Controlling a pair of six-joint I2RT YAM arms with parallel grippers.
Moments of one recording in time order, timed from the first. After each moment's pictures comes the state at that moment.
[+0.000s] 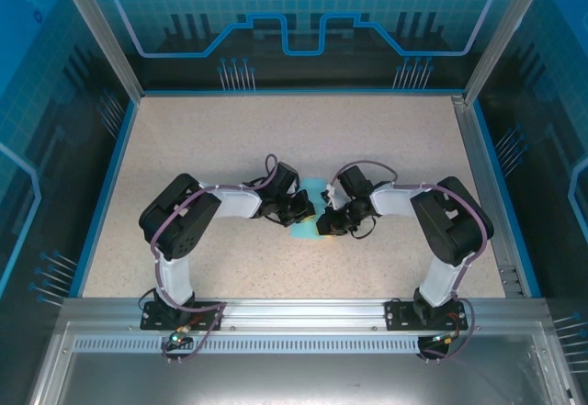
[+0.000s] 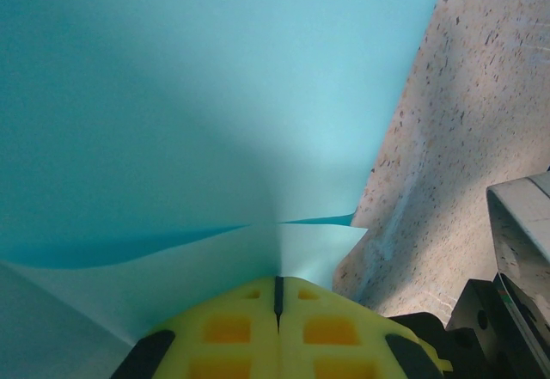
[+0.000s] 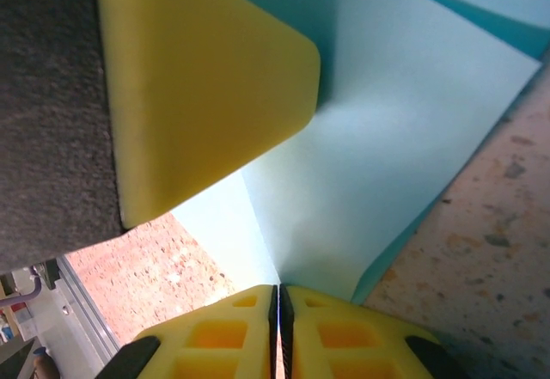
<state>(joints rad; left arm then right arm) -0.62 1.90 0.95 0.02 0.45 -1.09 0.51 1.77 0.82 -0.32 -0.67 0.38</state>
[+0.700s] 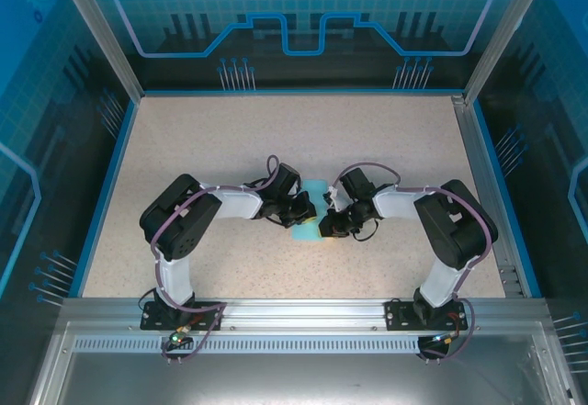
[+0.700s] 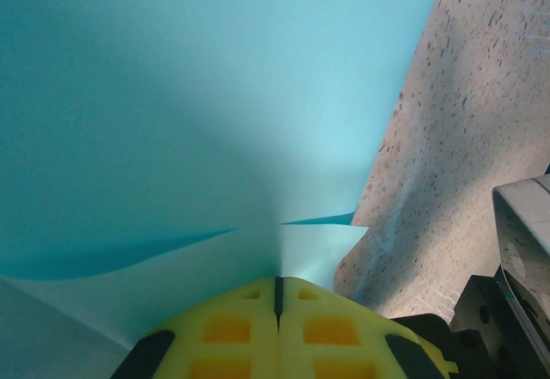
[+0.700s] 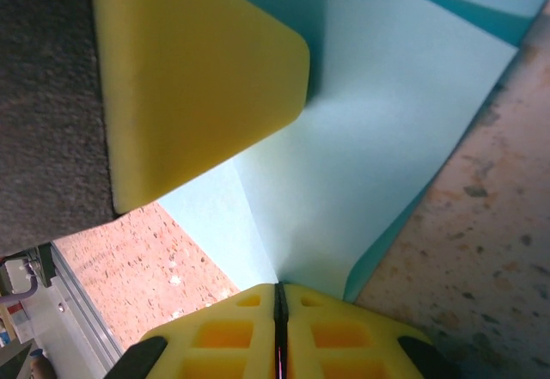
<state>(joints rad) -0.63 1.90 0.95 0.01 0.45 -1.09 0.50 1.74 0.79 -0.32 -0.66 0.38</state>
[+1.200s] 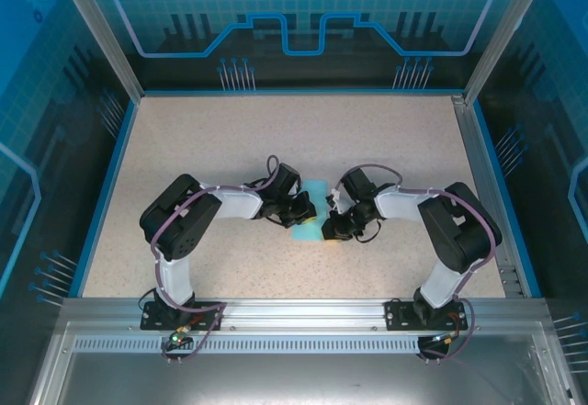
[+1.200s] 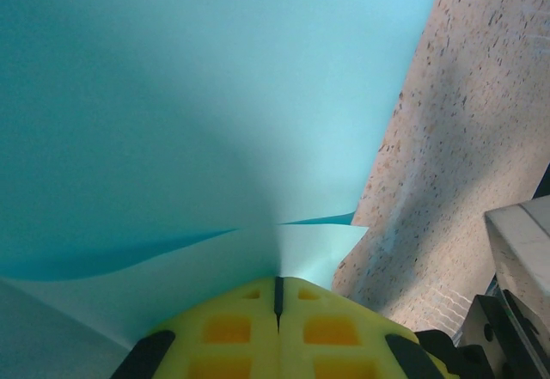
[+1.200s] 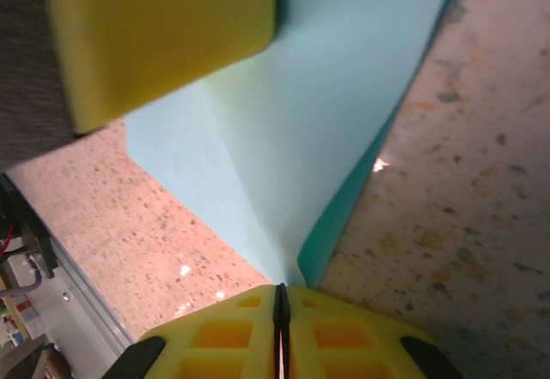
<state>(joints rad) -0.63 1.90 0.95 0.01 0.45 -1.09 0.50 1.72 0.79 -0.40 -0.64 0.41</state>
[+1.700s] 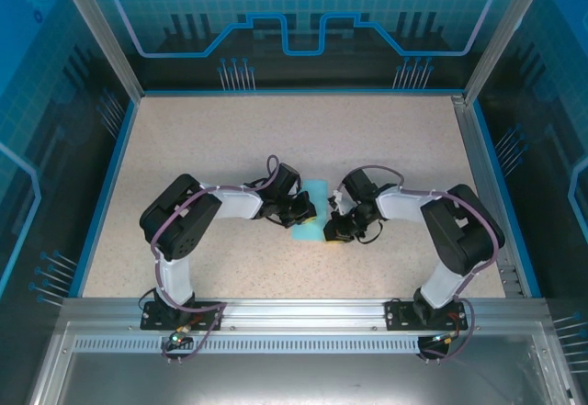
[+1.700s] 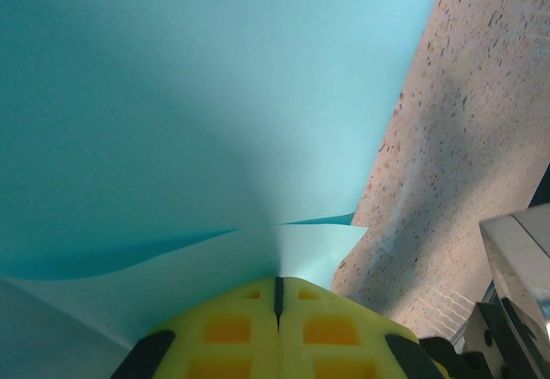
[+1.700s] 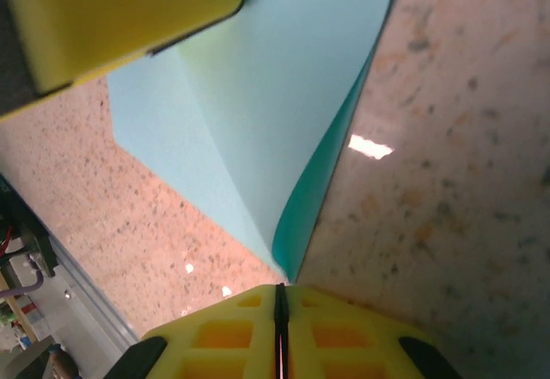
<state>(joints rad) -0.63 1.90 0.95 0.01 0.45 -1.09 0.50 1.68 0.78 -0.44 -0.64 0.44</state>
